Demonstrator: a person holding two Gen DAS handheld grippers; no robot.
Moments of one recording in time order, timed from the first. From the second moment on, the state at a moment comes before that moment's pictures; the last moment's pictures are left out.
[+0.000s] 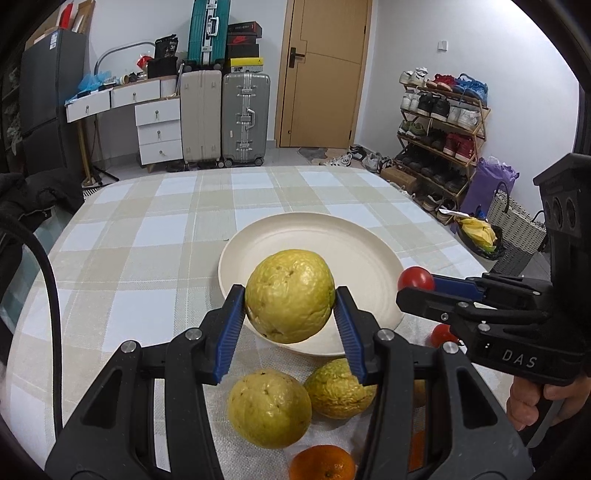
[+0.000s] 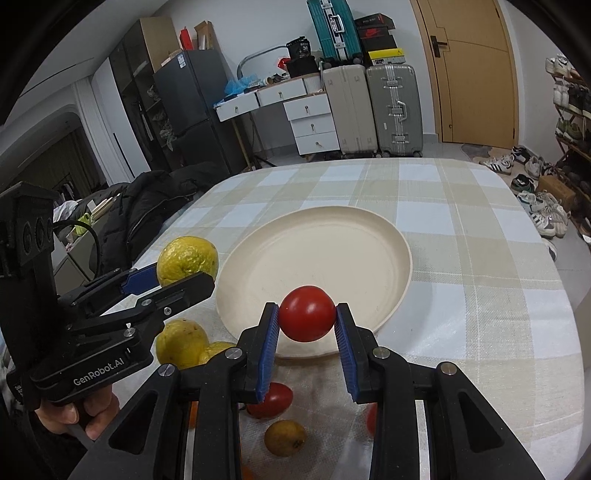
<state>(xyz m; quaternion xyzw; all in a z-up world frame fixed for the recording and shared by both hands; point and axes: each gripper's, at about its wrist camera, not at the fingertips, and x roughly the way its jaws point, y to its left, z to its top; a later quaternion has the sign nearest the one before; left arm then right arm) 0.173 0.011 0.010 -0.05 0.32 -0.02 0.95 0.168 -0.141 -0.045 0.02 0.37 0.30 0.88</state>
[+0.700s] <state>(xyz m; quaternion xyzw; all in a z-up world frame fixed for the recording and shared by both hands) 0.212 0.007 -0.026 -0.03 0.37 -0.02 0.93 0.194 -0.131 -0.070 0.02 0.40 0.30 0.87</state>
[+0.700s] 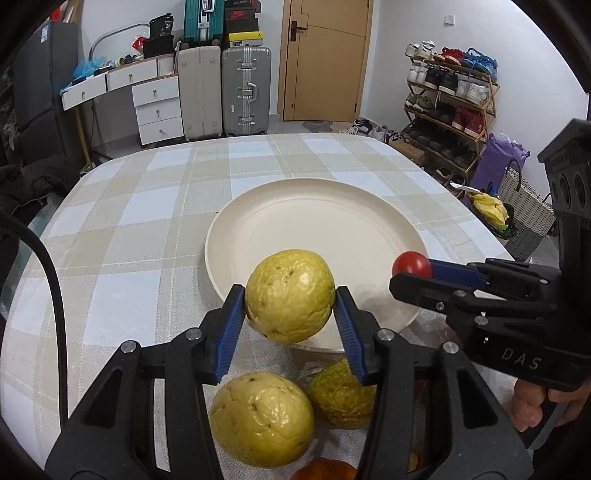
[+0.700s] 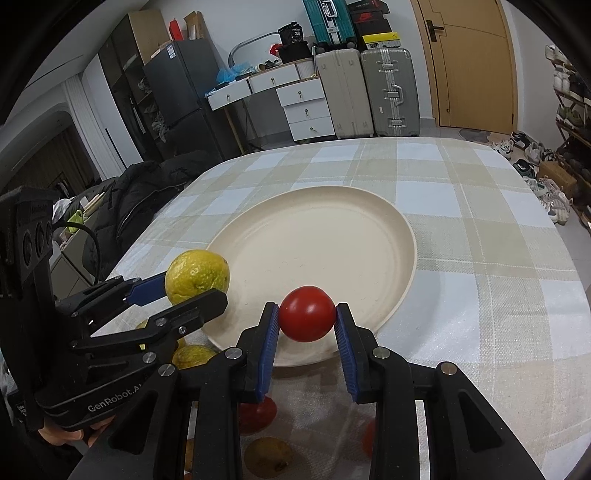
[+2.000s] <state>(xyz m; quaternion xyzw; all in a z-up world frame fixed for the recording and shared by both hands) 0.103 0.037 -0.002 -0.04 0.34 0.00 0.94 0.137 -0.169 -0.047 -0.04 0.40 0.27 0.87</state>
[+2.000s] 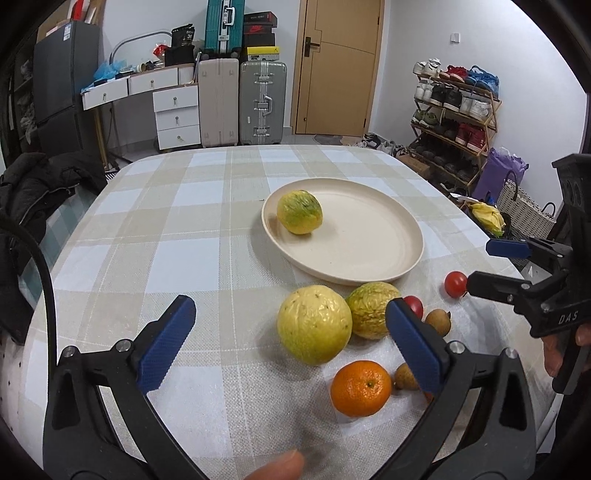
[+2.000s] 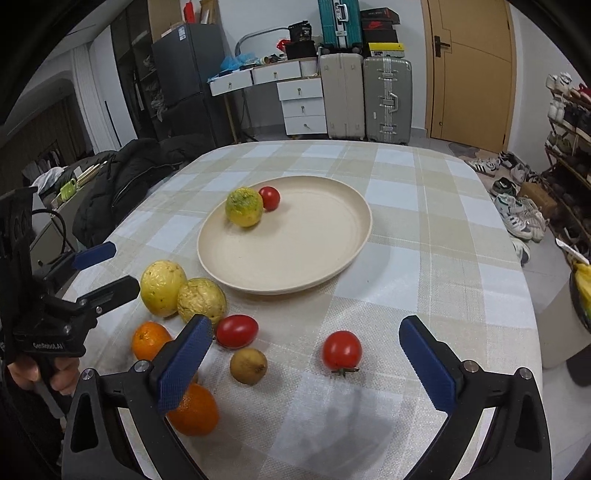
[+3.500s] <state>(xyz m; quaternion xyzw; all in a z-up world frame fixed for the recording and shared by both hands) 0.131 0.050 -0.035 -0.07 0.39 0.01 0.92 0.158 -0.186 -0.090 -0.08 0.45 0.22 0.86</state>
